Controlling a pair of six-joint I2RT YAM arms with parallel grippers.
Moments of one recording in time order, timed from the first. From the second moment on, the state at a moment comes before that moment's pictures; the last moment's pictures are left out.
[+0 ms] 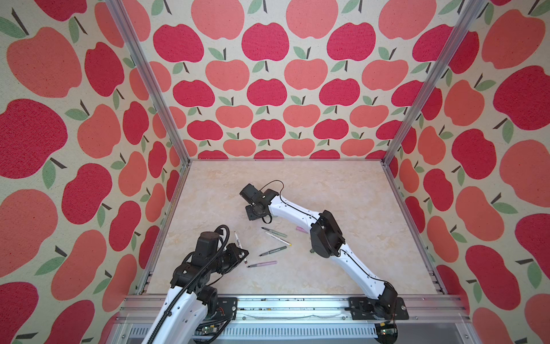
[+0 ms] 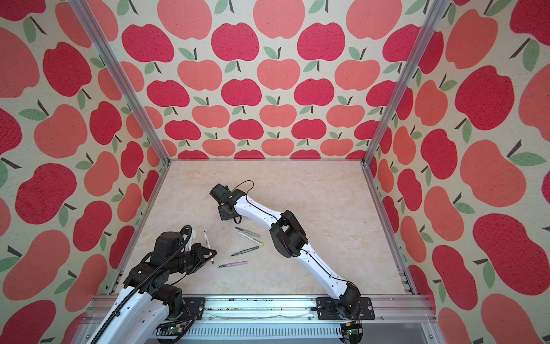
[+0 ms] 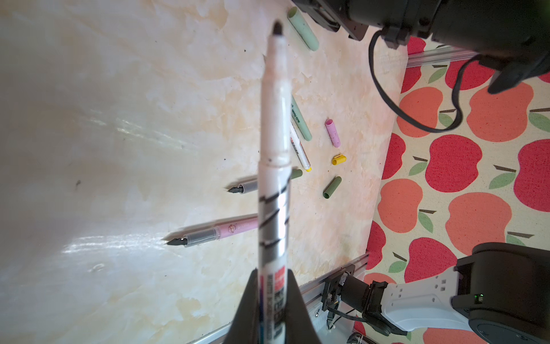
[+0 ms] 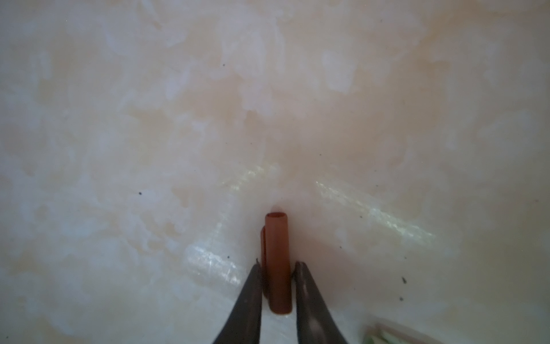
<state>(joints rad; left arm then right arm) -0.27 0.49 0.40 -0.73 0.50 -0.90 1.02 2.64 2.44 -0.92 0.13 0.48</state>
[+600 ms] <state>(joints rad) -0.29 0.54 0.40 -0.68 0.50 -0.90 1.01 2.50 2.21 -0.86 0.13 0.45</state>
